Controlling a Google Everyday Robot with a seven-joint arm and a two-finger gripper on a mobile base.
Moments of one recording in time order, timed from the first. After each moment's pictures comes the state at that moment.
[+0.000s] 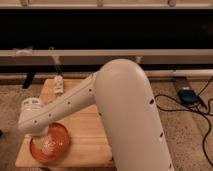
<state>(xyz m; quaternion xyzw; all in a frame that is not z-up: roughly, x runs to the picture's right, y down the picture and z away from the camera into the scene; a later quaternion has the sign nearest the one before) -0.326 0.234 0.734 -0.28 -0.12 0.01 0.95</state>
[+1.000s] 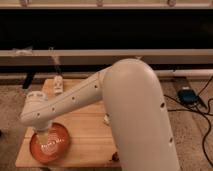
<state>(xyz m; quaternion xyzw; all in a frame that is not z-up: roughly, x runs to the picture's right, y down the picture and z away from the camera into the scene) -0.294 0.203 0.730 -0.29 -0.10 0.01 0.95</state>
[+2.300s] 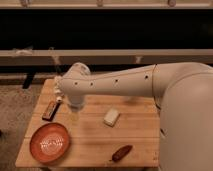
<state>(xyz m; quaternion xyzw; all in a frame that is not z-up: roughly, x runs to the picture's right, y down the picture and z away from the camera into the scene) -0.142 0.118 0.719 -0.31 -0.04 0.08 0.95</state>
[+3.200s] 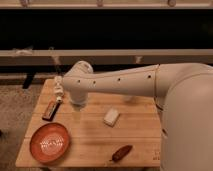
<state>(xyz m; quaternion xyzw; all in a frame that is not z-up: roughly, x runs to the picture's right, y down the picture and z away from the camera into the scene) -0.117 0.098 0.728 -0.31 -0.04 0.10 0.95</state>
